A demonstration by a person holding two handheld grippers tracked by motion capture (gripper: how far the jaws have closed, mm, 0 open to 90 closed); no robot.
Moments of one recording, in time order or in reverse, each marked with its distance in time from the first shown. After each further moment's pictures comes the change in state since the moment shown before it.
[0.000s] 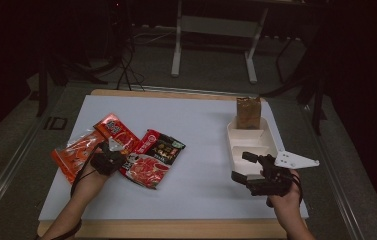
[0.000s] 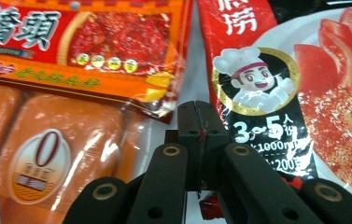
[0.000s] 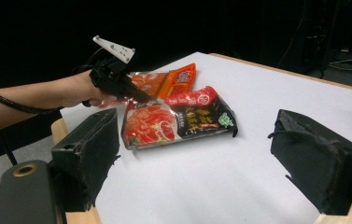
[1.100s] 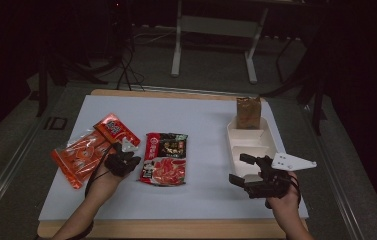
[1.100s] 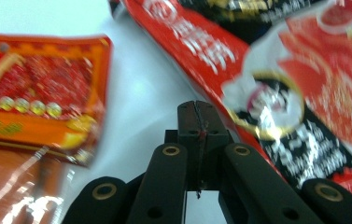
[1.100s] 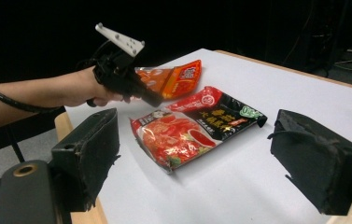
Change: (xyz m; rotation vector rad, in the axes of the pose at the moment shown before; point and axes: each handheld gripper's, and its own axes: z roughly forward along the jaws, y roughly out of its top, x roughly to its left) left arm -0.034 0.024 -0.002 -0.073 -0.070 0.001; right arm 0.007 0.000 0.003 0.017 0.013 -0.021
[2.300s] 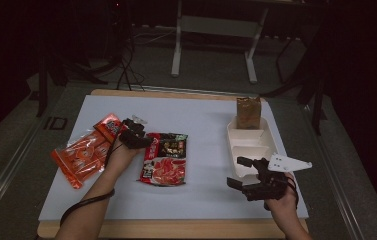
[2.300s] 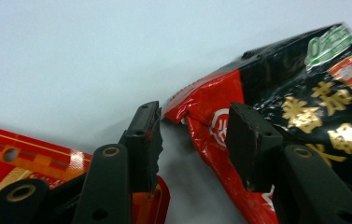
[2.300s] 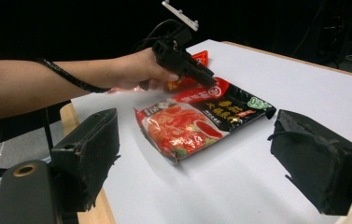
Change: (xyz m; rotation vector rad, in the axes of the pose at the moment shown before) left arm 0.039 0.057 0.070 -0.022 0.007 -0.123; right arm 0.000 -0.007 0.005 0.030 0.027 -0.001
